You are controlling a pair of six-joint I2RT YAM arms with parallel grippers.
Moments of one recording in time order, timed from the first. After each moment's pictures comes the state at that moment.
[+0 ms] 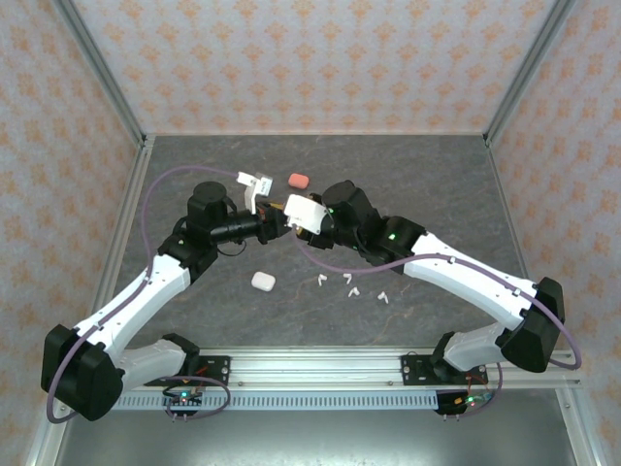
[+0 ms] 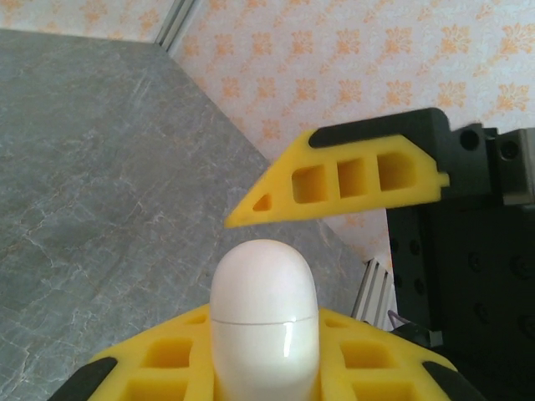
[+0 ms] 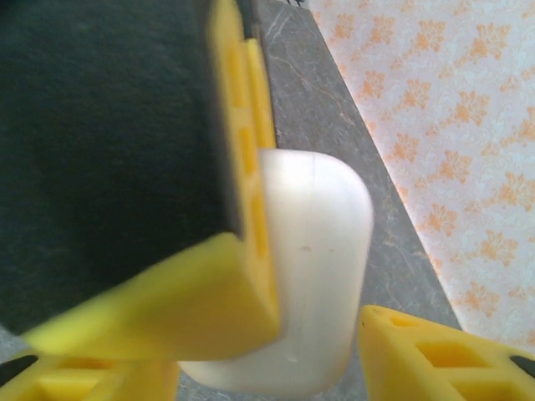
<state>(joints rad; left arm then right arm) -0.40 1.12 0.84 0.01 0.70 -0.48 0.92 1.35 1.26 -0.45 0.12 -0.56</state>
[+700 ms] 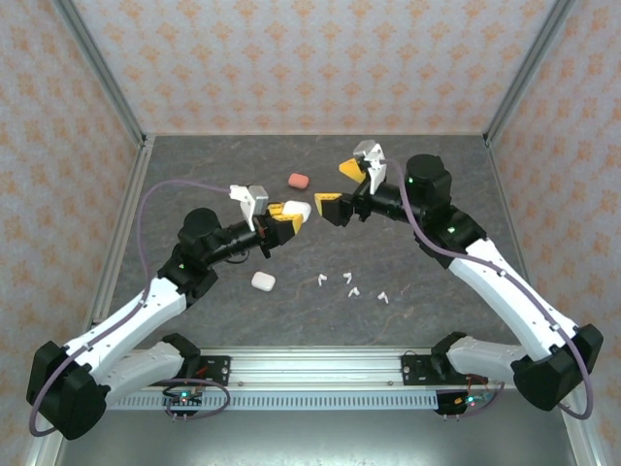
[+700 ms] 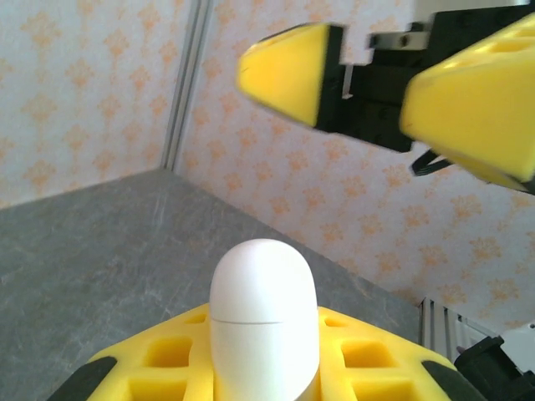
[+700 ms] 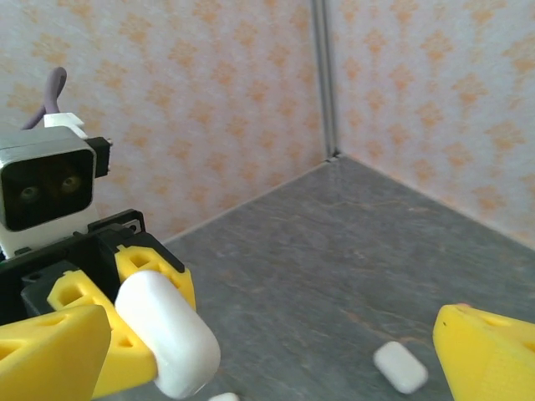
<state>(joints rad) -0.52 0.98 0.67 0.34 0.51 -0.30 0.57 1.15 1.16 -0.18 -0.52 0.09</state>
